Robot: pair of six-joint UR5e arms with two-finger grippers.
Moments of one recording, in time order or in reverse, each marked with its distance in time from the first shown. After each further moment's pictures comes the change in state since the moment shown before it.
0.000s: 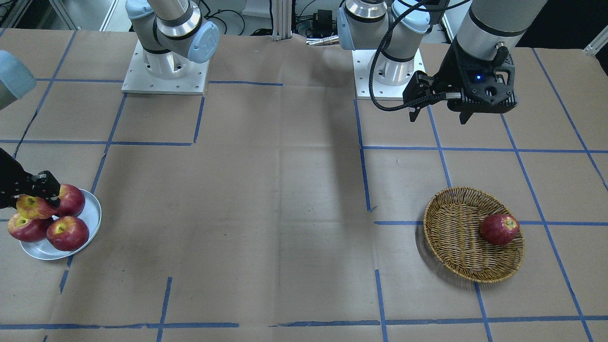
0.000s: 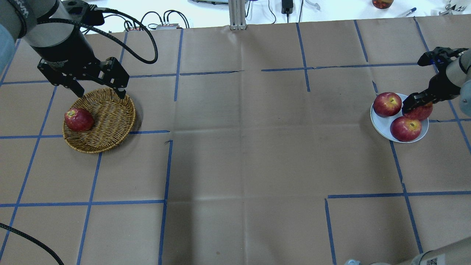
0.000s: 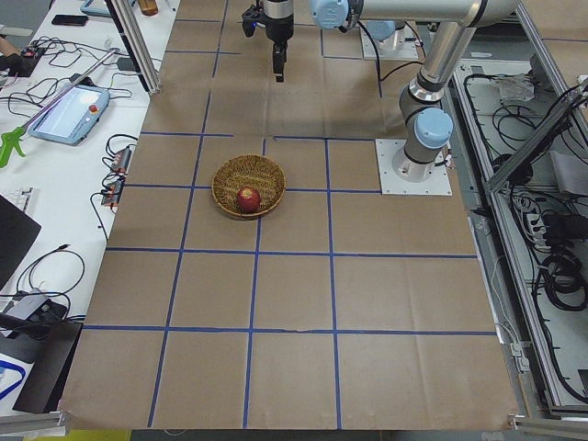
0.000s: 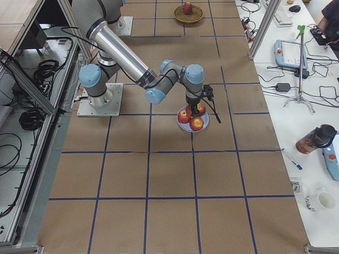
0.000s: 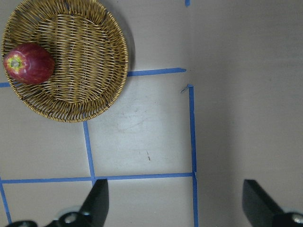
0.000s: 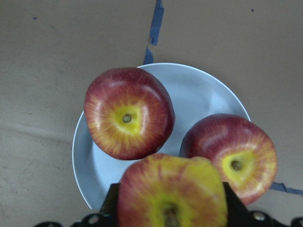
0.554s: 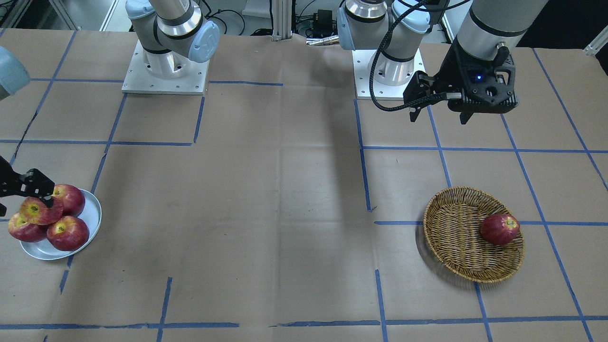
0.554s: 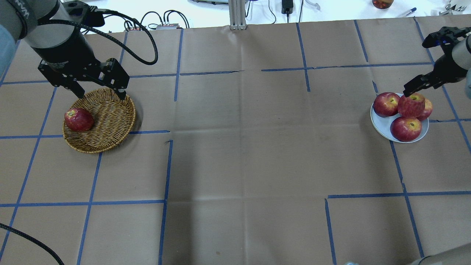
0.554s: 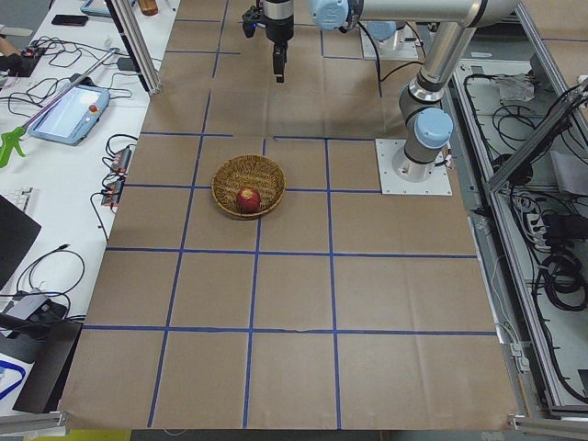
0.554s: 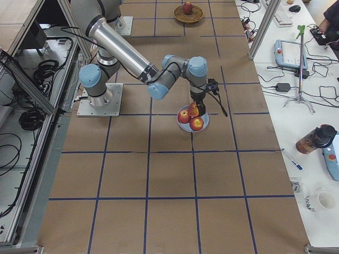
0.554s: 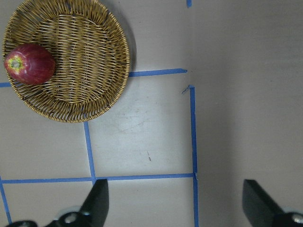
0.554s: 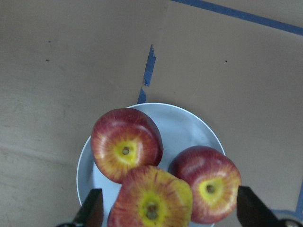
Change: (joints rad) left arm 0.001 0.000 -0.008 -0.001 -0.001 0.003; right arm 0.051 -0.032 -0.094 0.044 -0.002 0.020
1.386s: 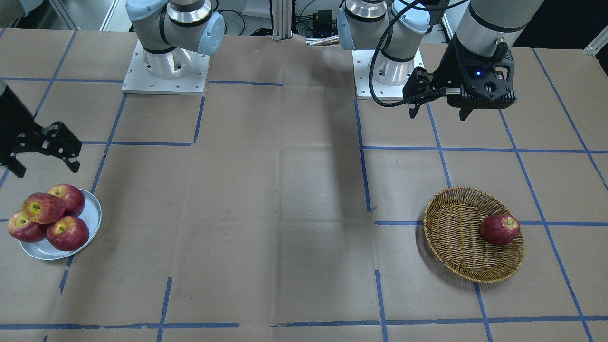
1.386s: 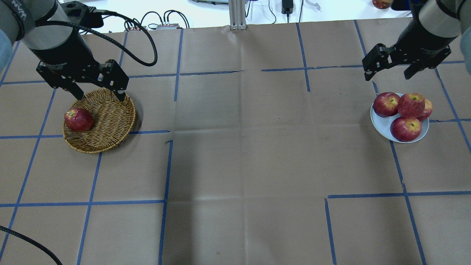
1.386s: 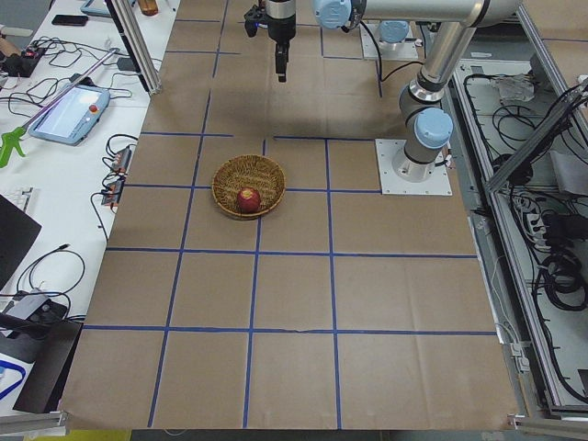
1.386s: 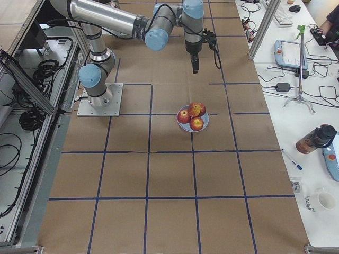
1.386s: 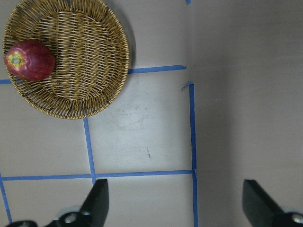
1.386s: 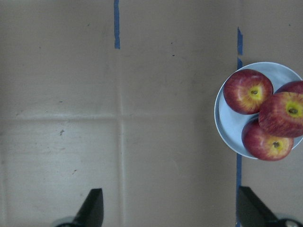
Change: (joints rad) left arm 0.000 0.008 -0.002 -0.006 -0.001 -0.007; right arm 0.319 -0.268 -0.100 0.435 -0.054 0.588
